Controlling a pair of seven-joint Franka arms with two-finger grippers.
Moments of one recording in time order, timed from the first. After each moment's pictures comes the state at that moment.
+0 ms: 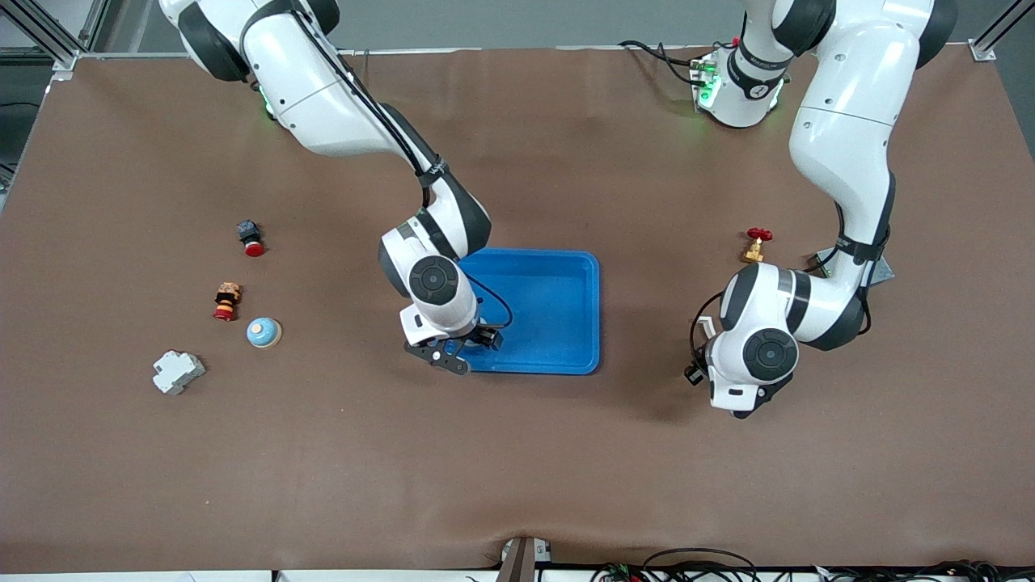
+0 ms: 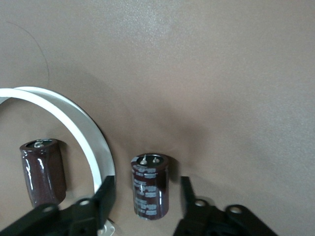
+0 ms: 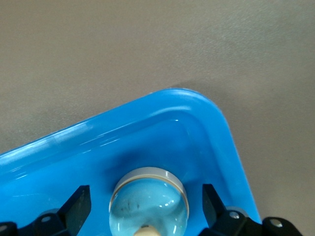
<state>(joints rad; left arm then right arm) -0.20 0.78 -0.09 -1.49 0.10 2.06 -0.99 0.60 0.85 0.01 -1.42 0.04 2.28 1.00</state>
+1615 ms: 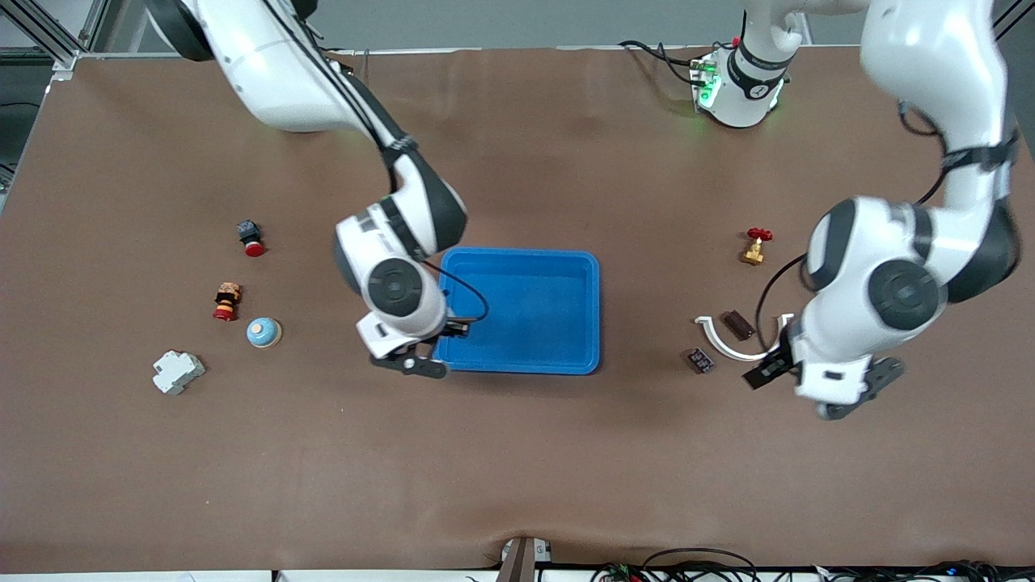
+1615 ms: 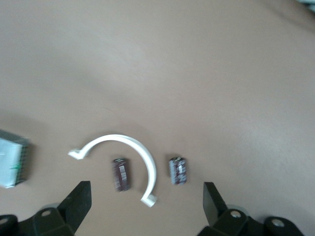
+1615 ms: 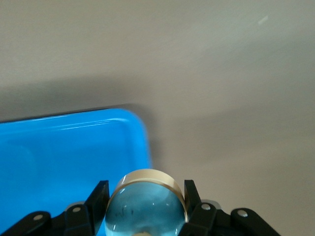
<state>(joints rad) -0.13 0.44 -0.08 -1.45 0.12 1.87 -0.80 0.49 0.70 -0.01 -1.30 0.04 1.84 0.59</state>
